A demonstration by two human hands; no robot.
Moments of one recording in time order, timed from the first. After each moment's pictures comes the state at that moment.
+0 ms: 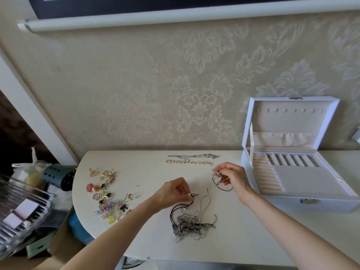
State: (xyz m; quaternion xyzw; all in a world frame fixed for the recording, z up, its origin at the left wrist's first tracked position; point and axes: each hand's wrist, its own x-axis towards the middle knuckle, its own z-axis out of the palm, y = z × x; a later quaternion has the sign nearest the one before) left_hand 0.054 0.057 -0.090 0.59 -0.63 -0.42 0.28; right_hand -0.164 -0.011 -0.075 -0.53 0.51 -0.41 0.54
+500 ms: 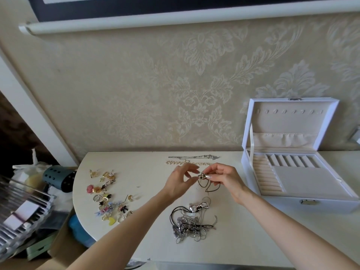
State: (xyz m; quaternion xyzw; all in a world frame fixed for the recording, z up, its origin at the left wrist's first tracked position) left_hand 0.029 0.038 -0.069 0.59 -0.67 -0.27 0.35; right_hand -0.152 -0.006 -0.068 -0.59 0.44 -0.35 0.59
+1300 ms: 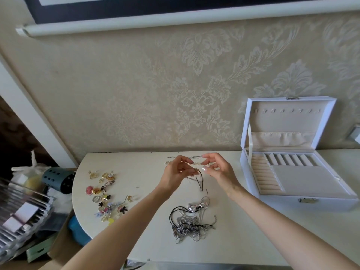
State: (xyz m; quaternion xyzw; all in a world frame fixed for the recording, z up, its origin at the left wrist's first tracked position) left_hand 0.030 0.032 -0.058 0.52 -0.53 -0.43 0.51; right_hand -0.137 -0.004 -0.061 -0.62 0.44 -0.41 0.50
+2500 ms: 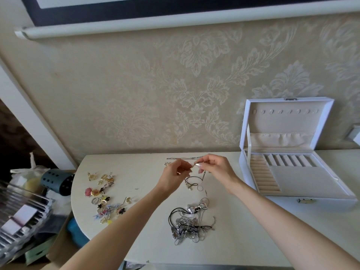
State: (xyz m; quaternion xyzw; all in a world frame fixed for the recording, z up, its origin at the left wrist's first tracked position) left_hand 0.035 0.028 -0.061 0.60 -0.59 -0.34 0.43; right_hand -0.132 -0.012 -0.041 -0.63 0.43 -0.38 0.53
